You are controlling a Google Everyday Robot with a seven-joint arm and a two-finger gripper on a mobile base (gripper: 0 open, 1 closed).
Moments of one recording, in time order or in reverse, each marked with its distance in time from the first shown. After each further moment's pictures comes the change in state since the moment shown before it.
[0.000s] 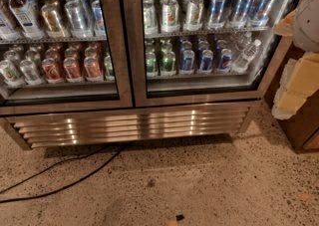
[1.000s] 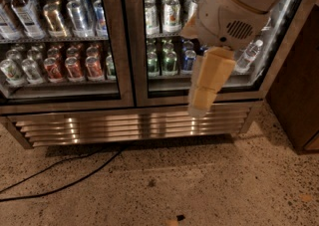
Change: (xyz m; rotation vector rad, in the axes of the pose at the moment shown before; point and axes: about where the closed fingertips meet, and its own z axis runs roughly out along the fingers) arm -0.148 0.040 0.022 -0.177 -0.193 -0.224
